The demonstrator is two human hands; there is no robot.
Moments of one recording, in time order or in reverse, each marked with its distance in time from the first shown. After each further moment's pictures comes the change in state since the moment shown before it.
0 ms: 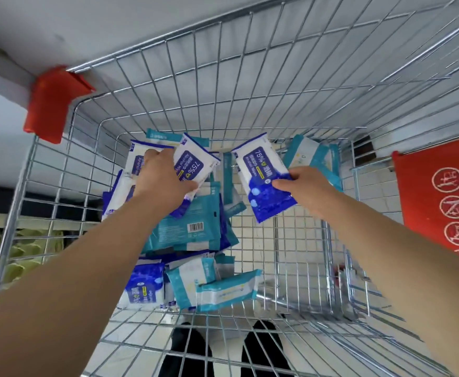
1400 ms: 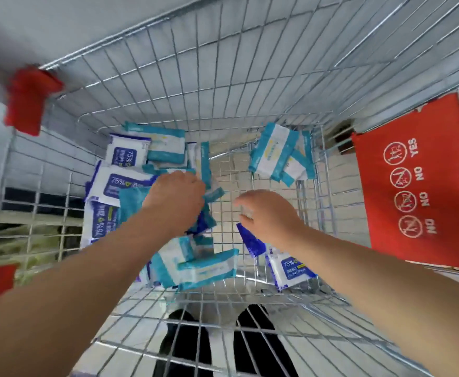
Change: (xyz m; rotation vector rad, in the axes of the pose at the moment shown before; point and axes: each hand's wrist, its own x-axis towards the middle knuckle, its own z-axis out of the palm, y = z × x) left_hand -0.064 0.048 0.031 0.770 -0.107 0.513; right_hand -0.075 0.040 0.019 -0.655 -0.024 -0.570
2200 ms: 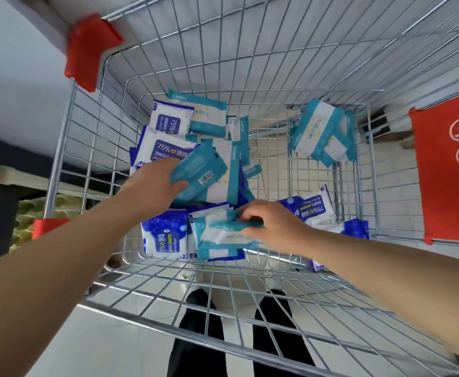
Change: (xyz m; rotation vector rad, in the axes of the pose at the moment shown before) left_hand -0.062 -0.098 0.060 -0.627 -0.014 -0.281; right_hand -0.006 -0.054 0.070 0.341 -0.215 -0.045
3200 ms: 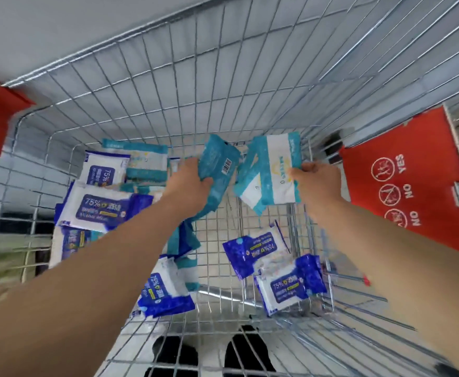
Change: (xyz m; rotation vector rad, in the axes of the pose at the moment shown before) left_hand 0.084 0.164 0.024 -0.325 0.084 -0.027; right_hand 0.009 0.091 -0.161 0.694 0.972 0.590
